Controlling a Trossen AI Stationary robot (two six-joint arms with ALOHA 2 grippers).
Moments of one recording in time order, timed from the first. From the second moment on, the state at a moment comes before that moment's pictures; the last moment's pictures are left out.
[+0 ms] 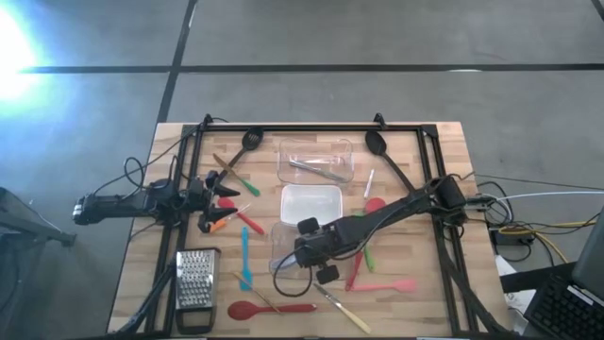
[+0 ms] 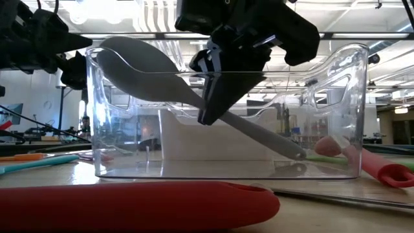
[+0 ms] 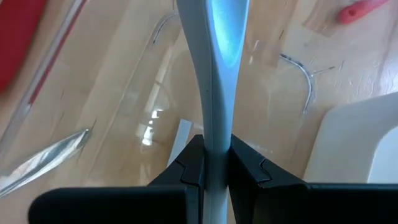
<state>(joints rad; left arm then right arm) 0.03 0.04 0.01 0.03 0.03 -0.21 0.30 2.05 1.53 -0.59 0.07 -0.08</state>
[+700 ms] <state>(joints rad) 0.03 0.04 0.01 0.03 0.03 -0.21 0.30 2.05 1.57 -0.62 0.07 -0.03</state>
